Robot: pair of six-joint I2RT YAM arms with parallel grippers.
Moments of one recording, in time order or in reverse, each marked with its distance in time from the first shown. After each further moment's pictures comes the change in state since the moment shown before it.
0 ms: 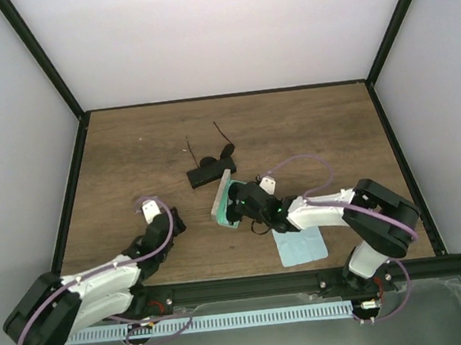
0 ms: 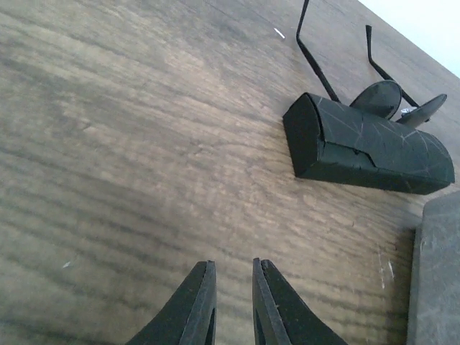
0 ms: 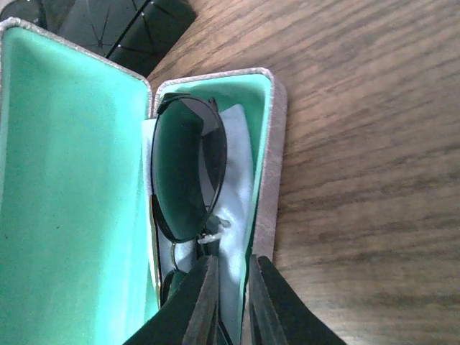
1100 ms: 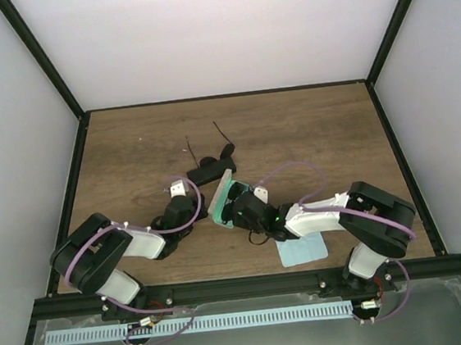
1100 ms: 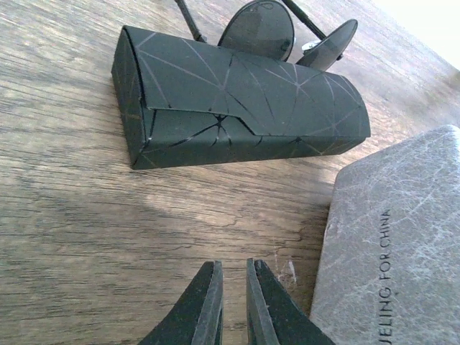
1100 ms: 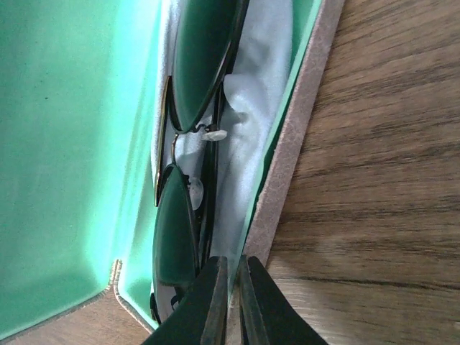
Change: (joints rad) left arm 0.037 0.580 0.212 0.420 0.262 0.087; right arm 0.074 0.002 -0.048 0.041 -0.083 0.007
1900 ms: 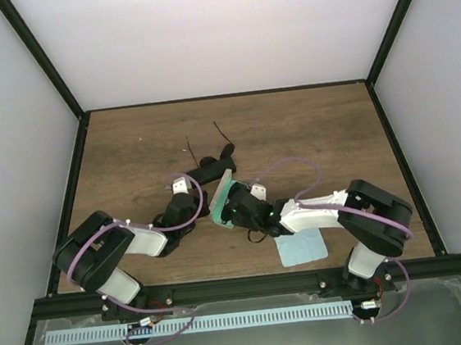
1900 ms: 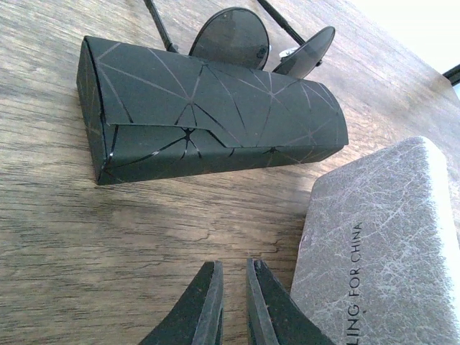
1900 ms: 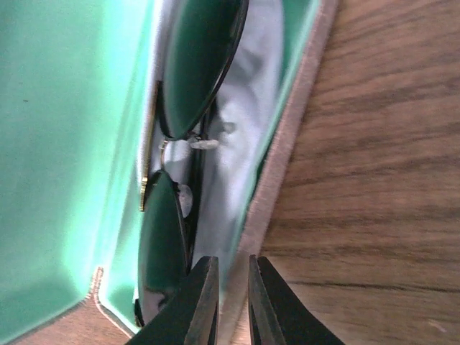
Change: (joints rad) left arm -0.002 0.022 0.031 0.023 0.024 -0.002; right arm 0.004 0.015 0.079 -0.159 0.023 -0.023
